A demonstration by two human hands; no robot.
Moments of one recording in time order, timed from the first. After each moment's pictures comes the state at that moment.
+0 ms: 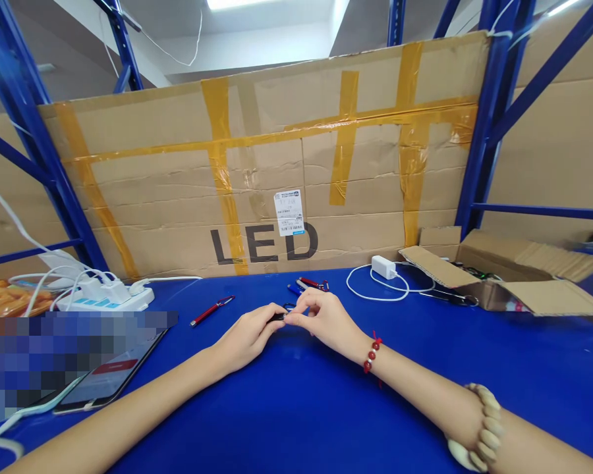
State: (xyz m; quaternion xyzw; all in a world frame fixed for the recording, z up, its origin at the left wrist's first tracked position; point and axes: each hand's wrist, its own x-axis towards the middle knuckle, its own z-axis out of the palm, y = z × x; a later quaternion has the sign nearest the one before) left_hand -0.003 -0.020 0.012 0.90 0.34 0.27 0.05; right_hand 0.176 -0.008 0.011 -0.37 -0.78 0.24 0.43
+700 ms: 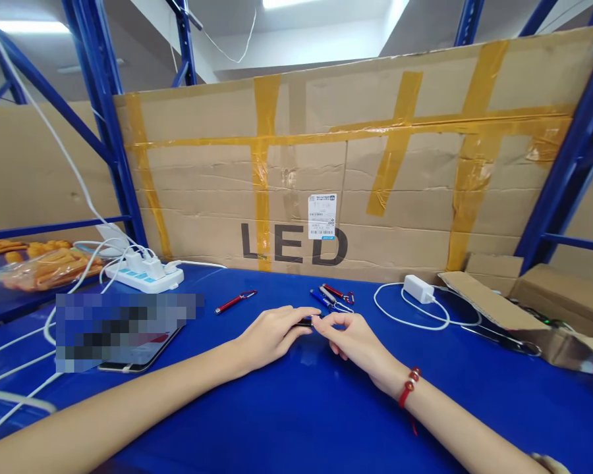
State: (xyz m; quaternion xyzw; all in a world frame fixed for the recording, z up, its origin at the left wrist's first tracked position) left_hand -0.004 -0.020 0.007 0.90 0.31 0.29 -0.05; right_hand 0.171 -0.016 0.011 -0.48 -0.69 0.43 0.33
